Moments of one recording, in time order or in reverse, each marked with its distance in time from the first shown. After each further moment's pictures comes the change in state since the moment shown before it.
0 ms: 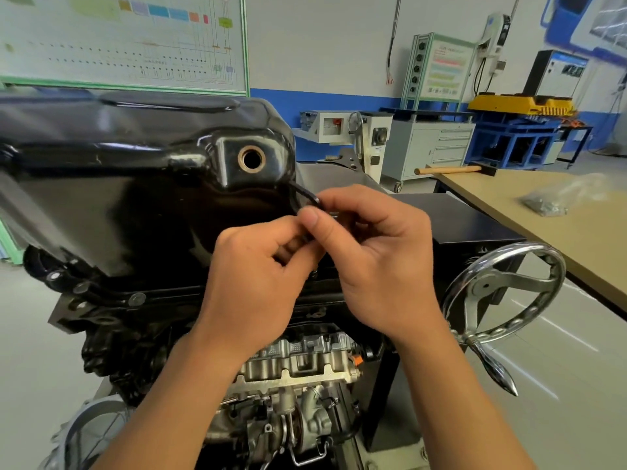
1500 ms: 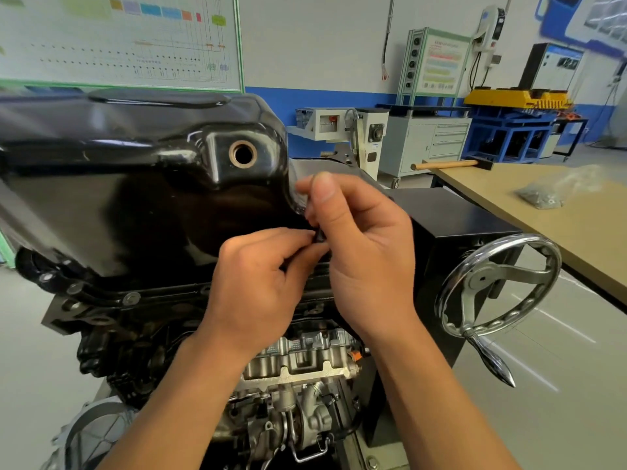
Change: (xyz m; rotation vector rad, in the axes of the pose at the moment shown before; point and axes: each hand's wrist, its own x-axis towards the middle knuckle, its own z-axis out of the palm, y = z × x) left_hand -0.003 -0.010 0.007 0.109 0.012 0.245; right_hand -0.004 -0.017 0.017 0.314 0.127 0.204
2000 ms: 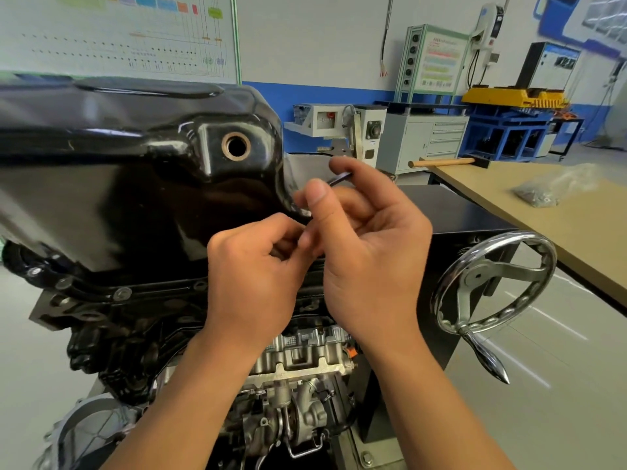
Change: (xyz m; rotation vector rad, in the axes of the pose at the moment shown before) left_hand 0.001 0.006 0.010 0.014 0.165 -0.134; right_hand -0.007 0.007 -0.002 -0.015 0.131 -0.014
